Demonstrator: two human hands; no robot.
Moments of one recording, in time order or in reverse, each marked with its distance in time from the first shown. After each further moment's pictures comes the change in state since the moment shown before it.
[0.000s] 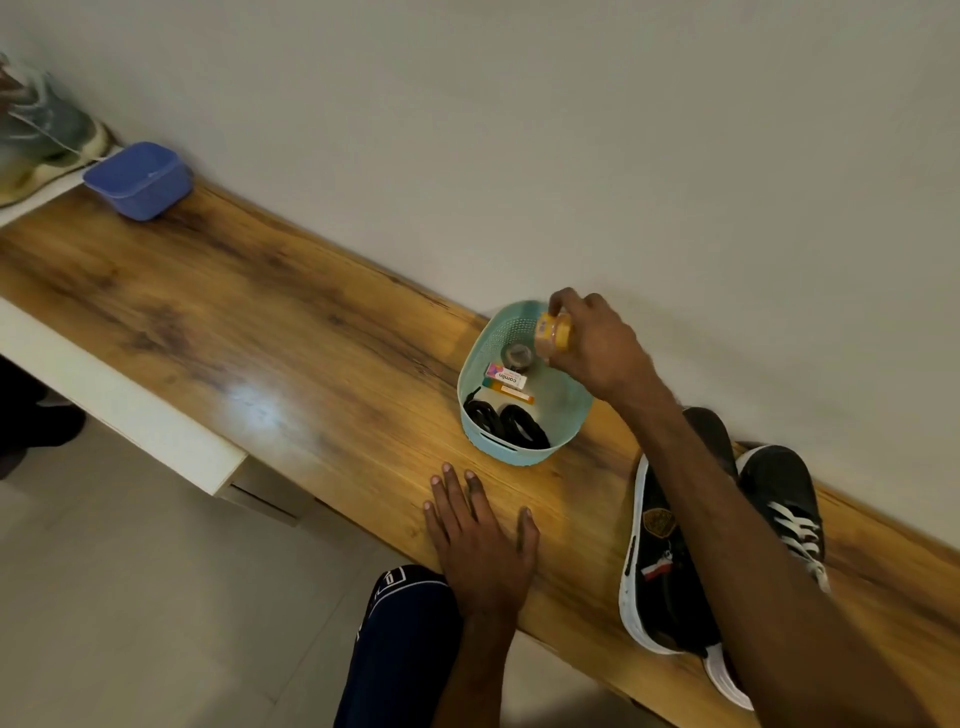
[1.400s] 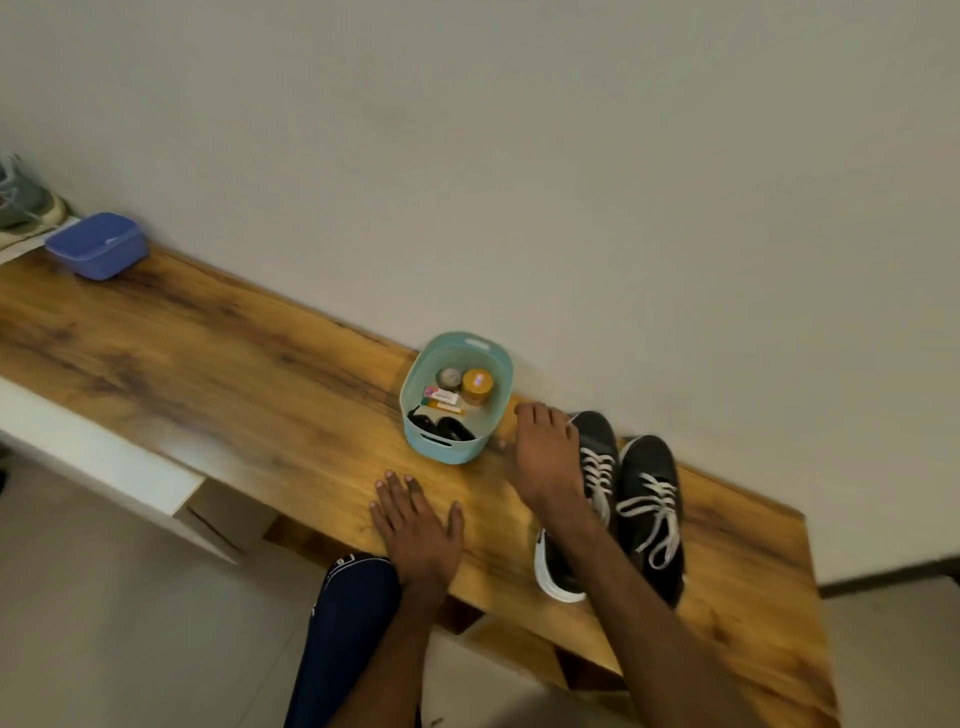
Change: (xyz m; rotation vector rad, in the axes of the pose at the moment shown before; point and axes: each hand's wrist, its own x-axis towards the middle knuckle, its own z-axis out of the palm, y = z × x) left_hand -0.003 -0.007 -0.014 0.007 -0.136 0.045; right_hand -0.143 -0.025 0.010 -0.351 0.039 0.243
